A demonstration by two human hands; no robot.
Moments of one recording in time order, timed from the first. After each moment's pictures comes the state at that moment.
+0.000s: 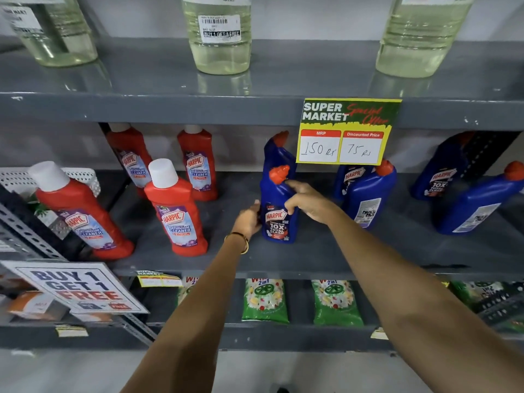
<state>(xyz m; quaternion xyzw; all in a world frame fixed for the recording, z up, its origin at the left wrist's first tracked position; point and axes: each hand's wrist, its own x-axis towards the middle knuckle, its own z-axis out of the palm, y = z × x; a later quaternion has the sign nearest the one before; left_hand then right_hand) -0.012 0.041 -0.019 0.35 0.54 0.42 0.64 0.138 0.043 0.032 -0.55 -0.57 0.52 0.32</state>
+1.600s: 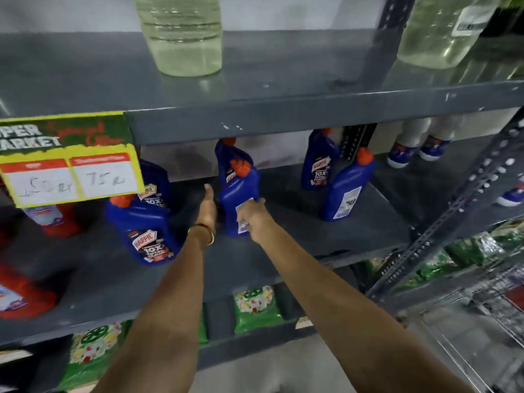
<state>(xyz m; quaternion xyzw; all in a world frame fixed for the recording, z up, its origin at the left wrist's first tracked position) 0.201 0.059 -0.002 0.37 0.46 0.36 0.72 0.292 0.022 0.017 -0.70 -0.30 0.51 0.40</state>
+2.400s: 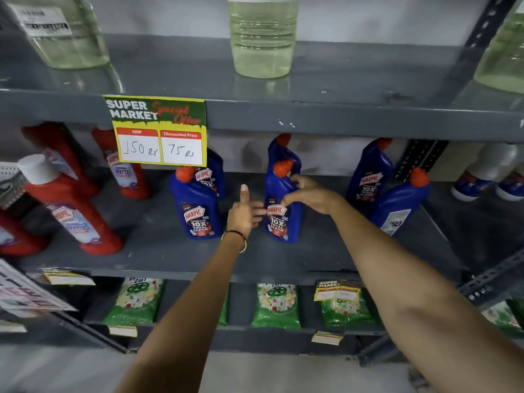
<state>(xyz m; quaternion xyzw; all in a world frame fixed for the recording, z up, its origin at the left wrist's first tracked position) 0.183 0.008 0.007 0.41 0.57 0.43 0.57 0.350 0.032 0.051 -0.56 -0.61 0.50 0.27</state>
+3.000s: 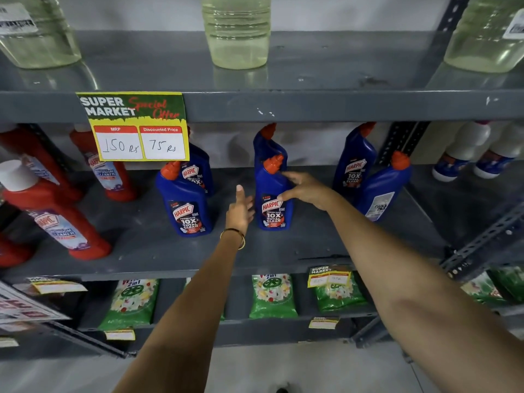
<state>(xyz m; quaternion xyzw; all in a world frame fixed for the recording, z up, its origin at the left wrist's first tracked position) 0.199 0.001 -0.003 0.39 0.55 0.44 0.59 0.367 0.018 0.043 -0.56 -0.59 0.50 0.30</state>
